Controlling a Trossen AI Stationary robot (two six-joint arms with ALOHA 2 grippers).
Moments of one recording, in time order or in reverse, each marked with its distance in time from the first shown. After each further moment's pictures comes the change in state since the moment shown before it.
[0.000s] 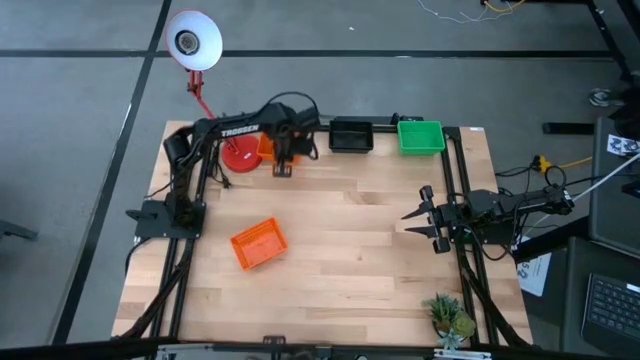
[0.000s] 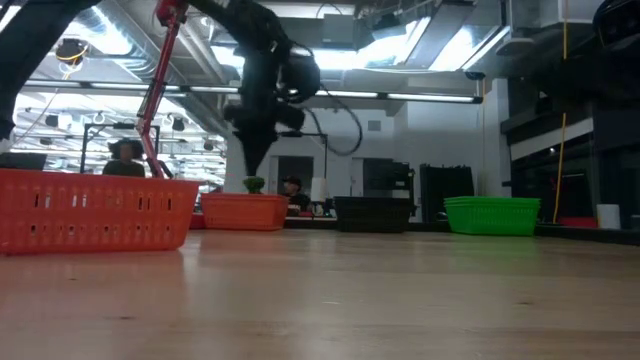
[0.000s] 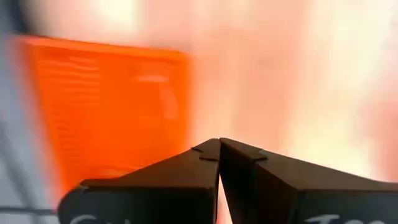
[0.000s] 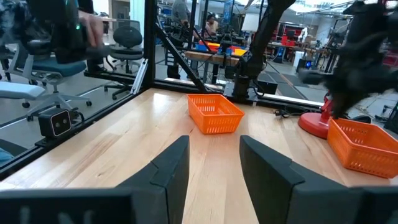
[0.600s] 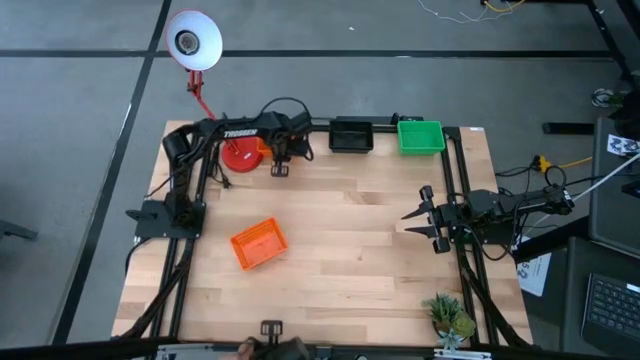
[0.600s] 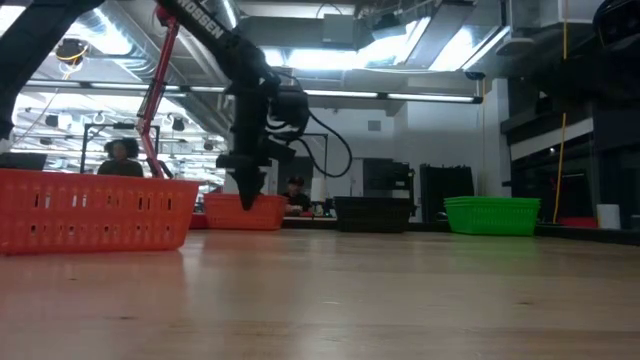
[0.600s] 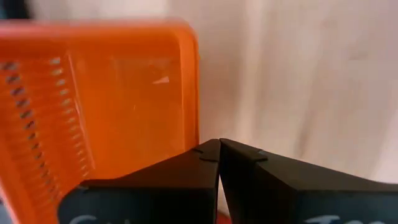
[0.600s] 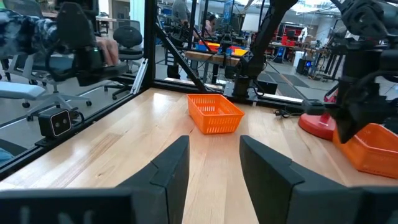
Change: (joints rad) left arm 0.054 0.005 -0.240 0.317 -0.066 0.092; right arm 0.000 0.000 0.000 0.000 0.000 0.000
